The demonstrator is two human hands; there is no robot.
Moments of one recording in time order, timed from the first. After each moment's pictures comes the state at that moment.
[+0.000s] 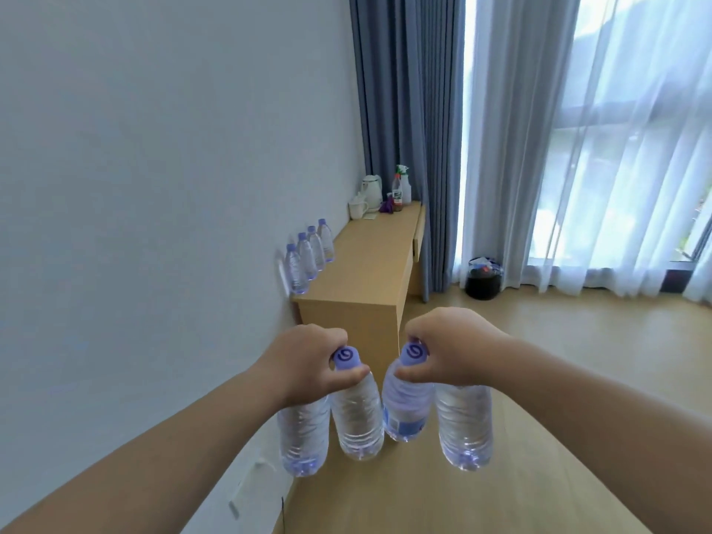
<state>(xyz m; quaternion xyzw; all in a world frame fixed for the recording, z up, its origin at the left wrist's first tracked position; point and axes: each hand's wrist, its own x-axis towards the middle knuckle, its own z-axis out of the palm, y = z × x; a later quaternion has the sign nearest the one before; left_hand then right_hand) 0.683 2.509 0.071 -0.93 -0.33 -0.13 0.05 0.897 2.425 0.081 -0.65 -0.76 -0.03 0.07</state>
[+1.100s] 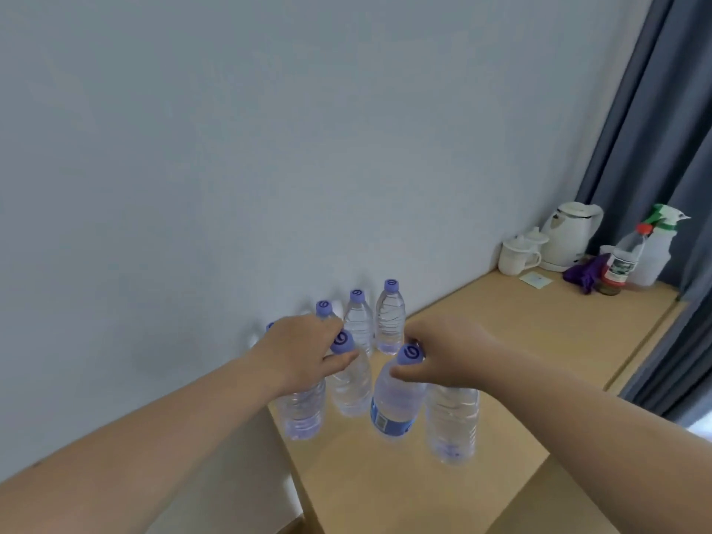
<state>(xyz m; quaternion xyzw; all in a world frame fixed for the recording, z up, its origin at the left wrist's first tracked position) 0.919 3.119 0.022 -0.75 -0.65 -0.05 0.07 1.141 3.189 0.034 -0.38 -0.92 0.03 0.05</state>
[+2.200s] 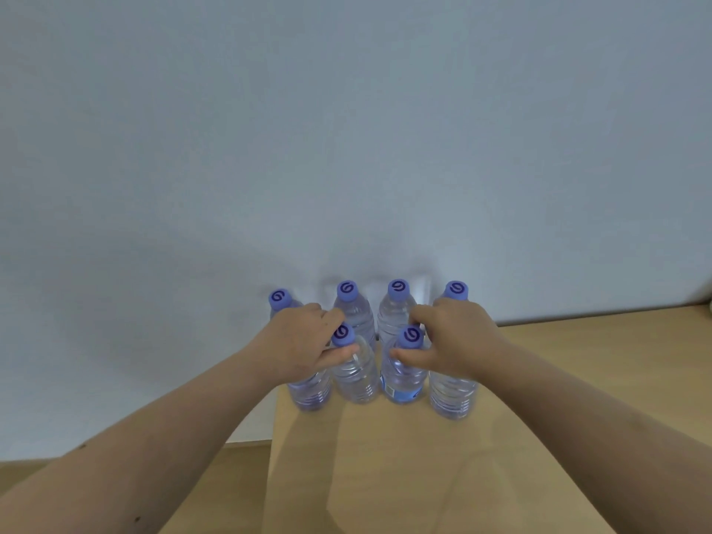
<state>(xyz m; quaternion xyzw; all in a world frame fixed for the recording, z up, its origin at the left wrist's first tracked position) 0.905 3.214 -0.076 -0.62 -0.77 -0.04 0.10 1.076 3.400 -0.067 -0.15 -0.98 0.08 0.04</state>
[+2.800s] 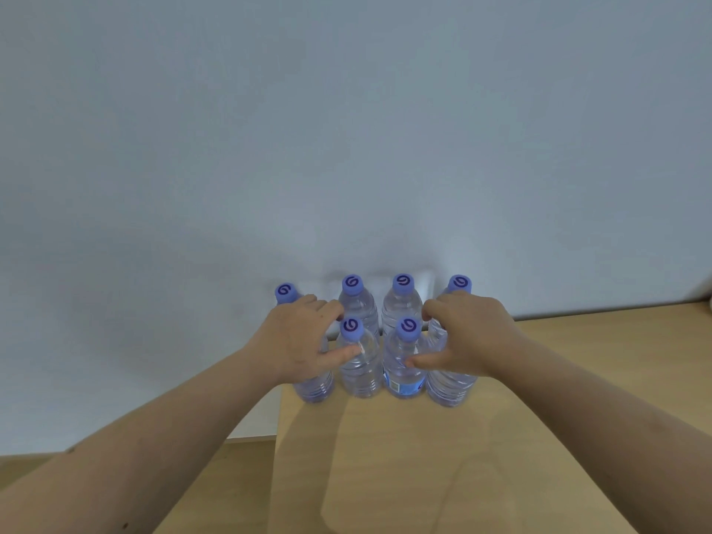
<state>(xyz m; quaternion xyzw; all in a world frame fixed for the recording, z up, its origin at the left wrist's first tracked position) 0.912 3.199 -0.069 -0.58 -0.81 -0.08 0.06 1.087 3.400 -0.062 -0.15 -0.99 0.05 -0.01</state>
